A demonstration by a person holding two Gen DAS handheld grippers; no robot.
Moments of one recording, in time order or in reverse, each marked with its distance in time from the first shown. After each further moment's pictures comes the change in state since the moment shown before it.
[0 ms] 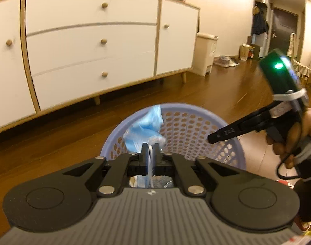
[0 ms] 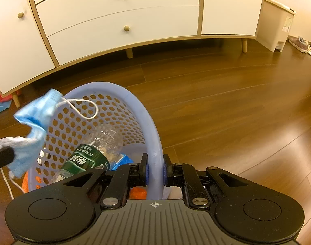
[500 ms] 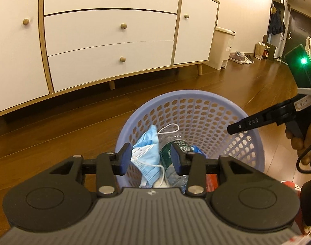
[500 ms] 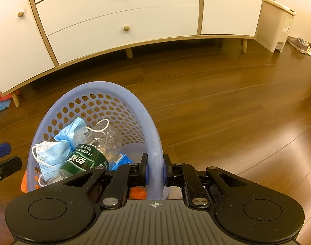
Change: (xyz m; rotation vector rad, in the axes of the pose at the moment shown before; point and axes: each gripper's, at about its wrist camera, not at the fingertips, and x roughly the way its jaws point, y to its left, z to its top) left arm -0.001 0.022 -0.014 -0.061 0.044 0.062; right arm 0.001 0.001 0.000 0.000 0.001 -0.006
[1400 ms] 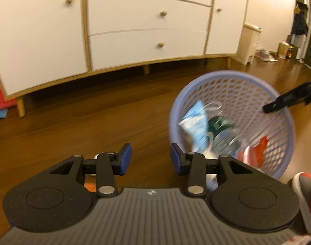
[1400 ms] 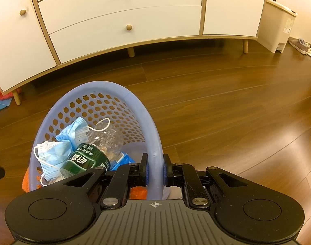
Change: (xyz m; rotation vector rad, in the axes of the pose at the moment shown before) left arm -0.029 0.062 -0.043 -0.077 0.063 0.140; right arm -0.003 0.001 0.002 -0.002 0.006 -0.001
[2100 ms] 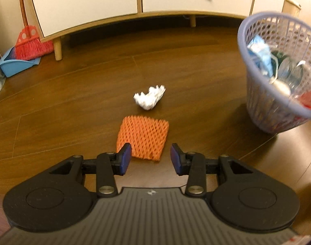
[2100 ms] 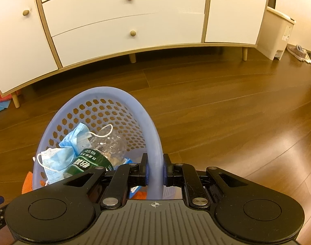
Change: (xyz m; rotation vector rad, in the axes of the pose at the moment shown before) left arm 0.017 0.062 -0.098 -0.073 0.202 0.184; right arm -0.008 0.008 0.005 -0.030 -0.042 -0.022
